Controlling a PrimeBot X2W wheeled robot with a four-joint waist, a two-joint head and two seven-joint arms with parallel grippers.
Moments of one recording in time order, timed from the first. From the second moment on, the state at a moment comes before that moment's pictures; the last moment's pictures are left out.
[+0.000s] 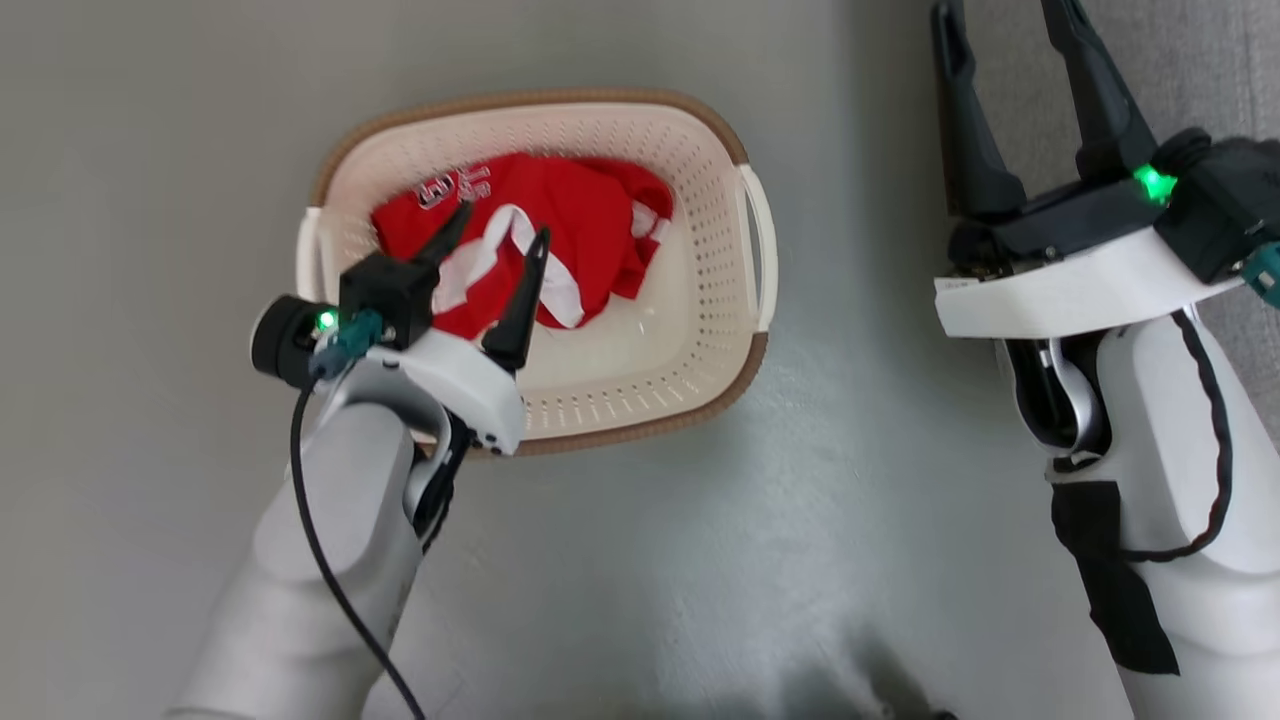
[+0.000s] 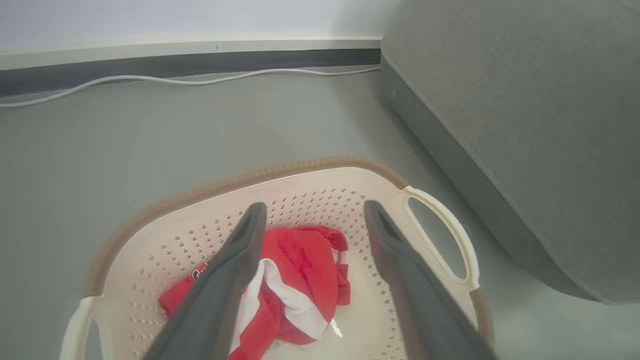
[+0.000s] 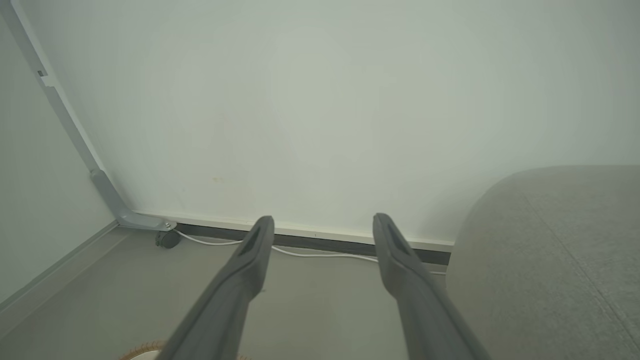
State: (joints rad) left arm -0.66 0.04 -0.33 0.68 -0.24 -0.12 -0.26; right arm -0.67 -0.07 0.20 0.21 0.22 0.13 -0.26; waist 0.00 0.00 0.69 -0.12
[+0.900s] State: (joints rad) left arm -1.15 0.10 -0.26 1.26 -0.27 -0.02 -0.22; right arm -0.79 -0.06 0.31 0.08 0.41 0.13 -0.26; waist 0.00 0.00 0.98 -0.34
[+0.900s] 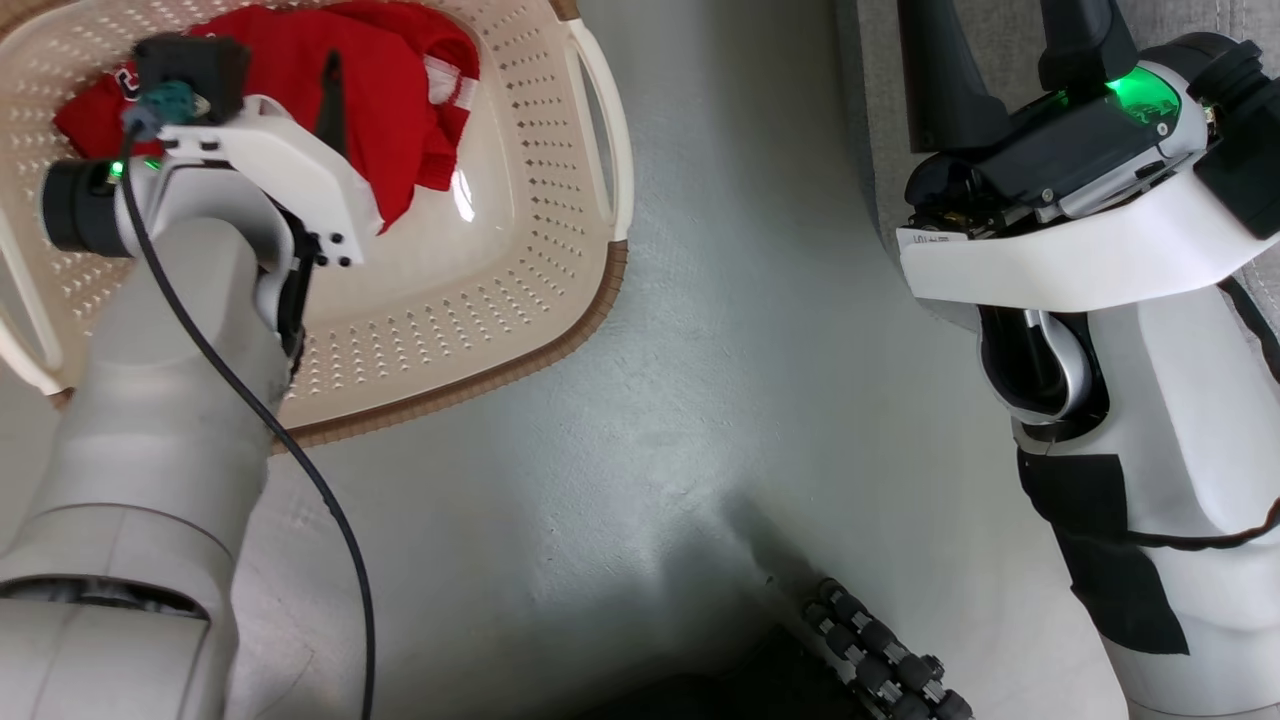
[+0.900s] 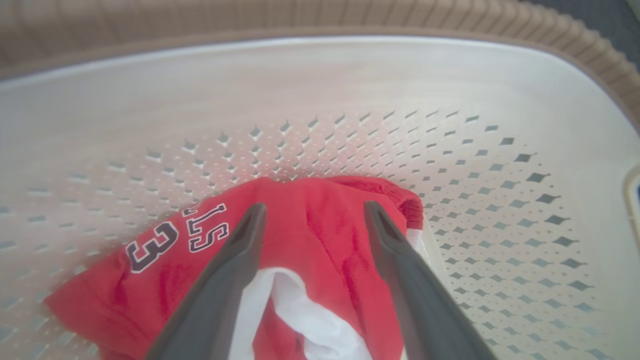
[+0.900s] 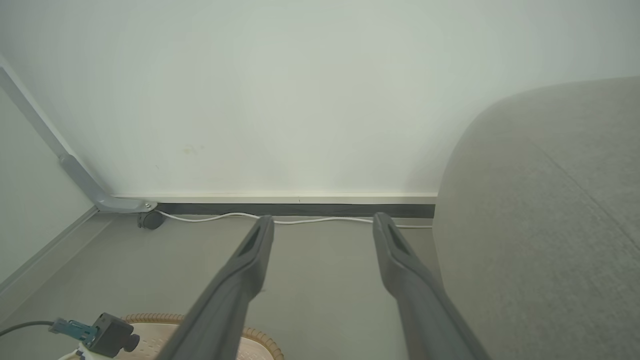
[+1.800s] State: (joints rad) left arm -1.18 0.10 -0.32 1.30 -0.27 -0.01 -0.13; right arm -0.78 -0.06 0.29 0.07 0.42 0.13 -0.26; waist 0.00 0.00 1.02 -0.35
